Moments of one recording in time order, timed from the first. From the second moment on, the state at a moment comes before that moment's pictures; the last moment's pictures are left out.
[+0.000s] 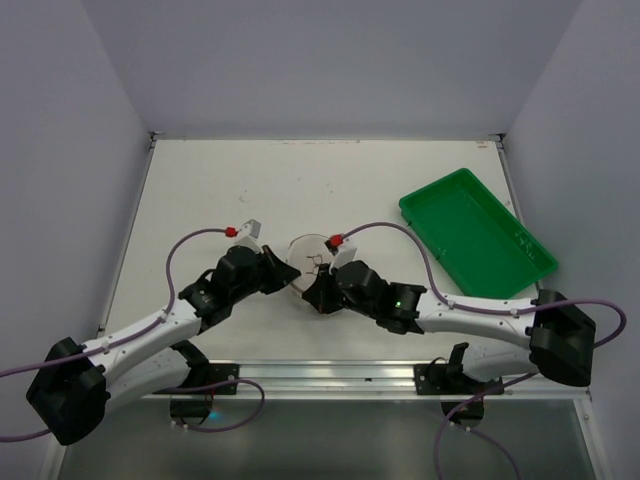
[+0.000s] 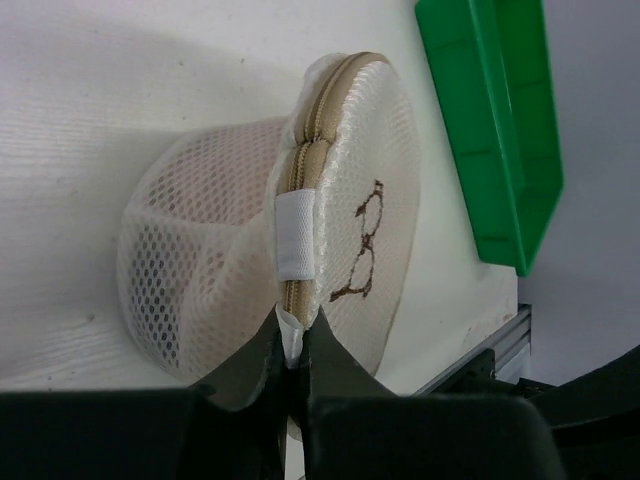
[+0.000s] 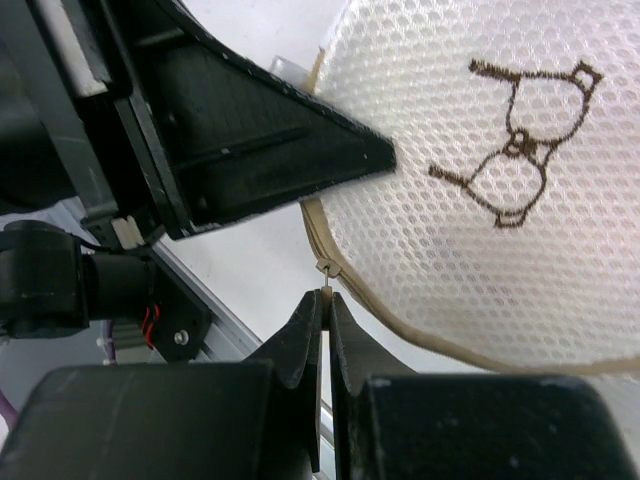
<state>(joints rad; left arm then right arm) -0.69 0.97 0.44 0.02 -0.01 -0.99 1.15 1.30 0.73 0.07 0.19 0.78</state>
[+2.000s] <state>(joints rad) -0.67 1.01 0.60 -0.13 0.08 -0.85 1.15 1.23 0.71 0.06 0.22 0.79</state>
